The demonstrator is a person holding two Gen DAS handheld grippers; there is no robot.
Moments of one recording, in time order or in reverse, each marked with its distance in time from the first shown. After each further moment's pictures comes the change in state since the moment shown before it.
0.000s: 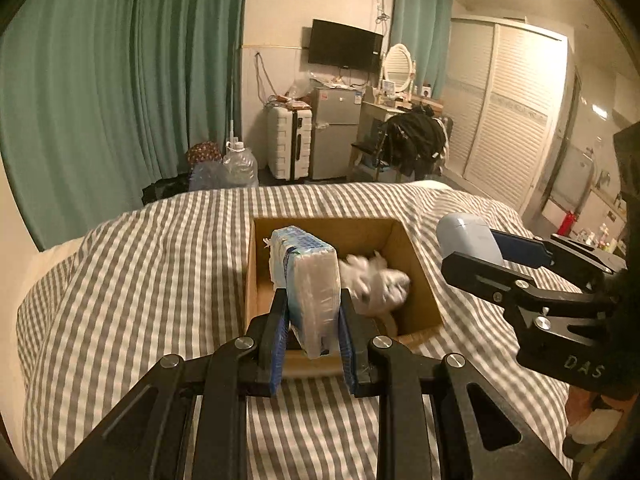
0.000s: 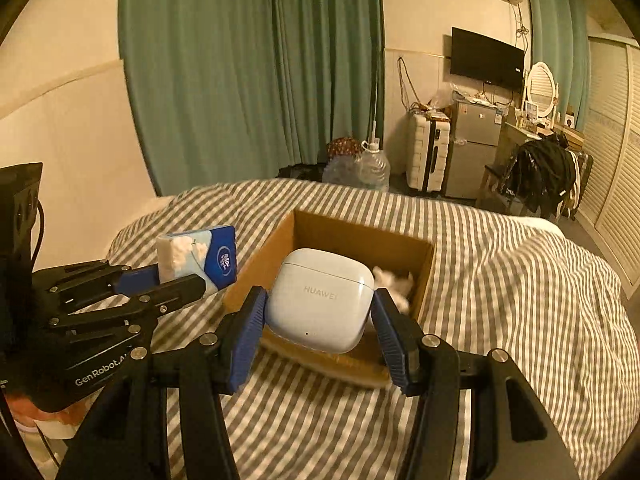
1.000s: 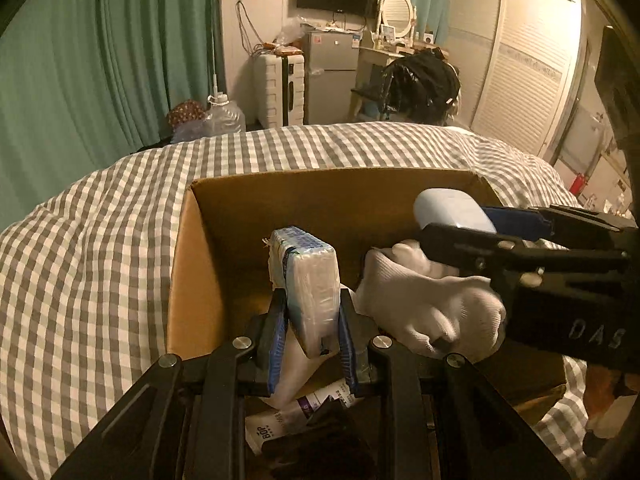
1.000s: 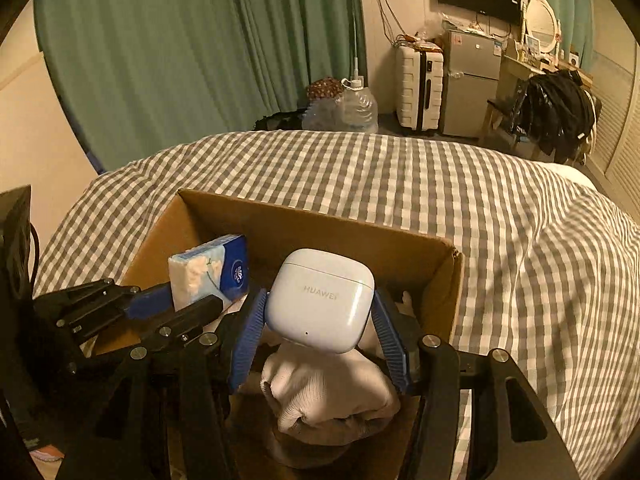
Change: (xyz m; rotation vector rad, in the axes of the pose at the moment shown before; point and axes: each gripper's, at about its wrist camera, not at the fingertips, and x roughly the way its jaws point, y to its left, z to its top) left arm 0.183 0.006 0.002 0.060 0.181 -0.013; right arm 0.193 -0.087 0.015 0.113 0.217 0.001
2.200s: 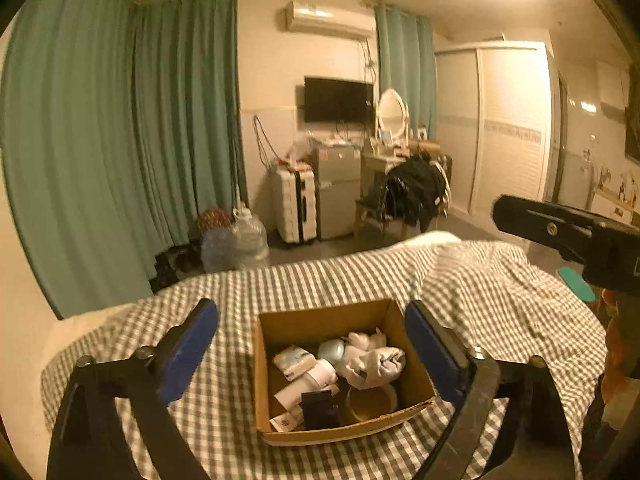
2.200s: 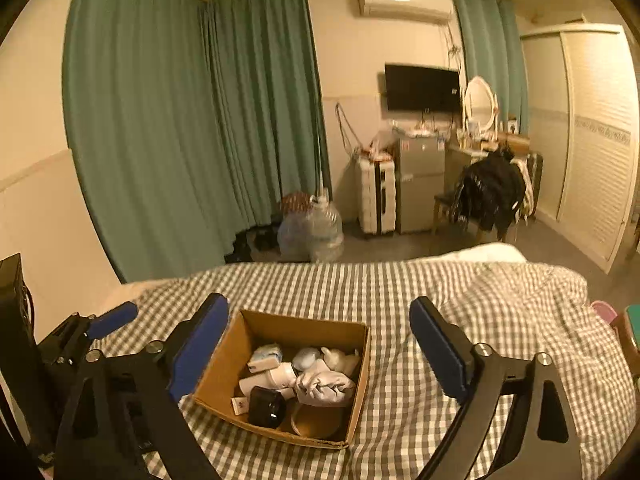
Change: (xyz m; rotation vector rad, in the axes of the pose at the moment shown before) left arm -0.243 -0.030 0.007 0.030 -0.416 0.083; right arm -0.257 0.036 -0.008 0.061 -0.430 -0.119
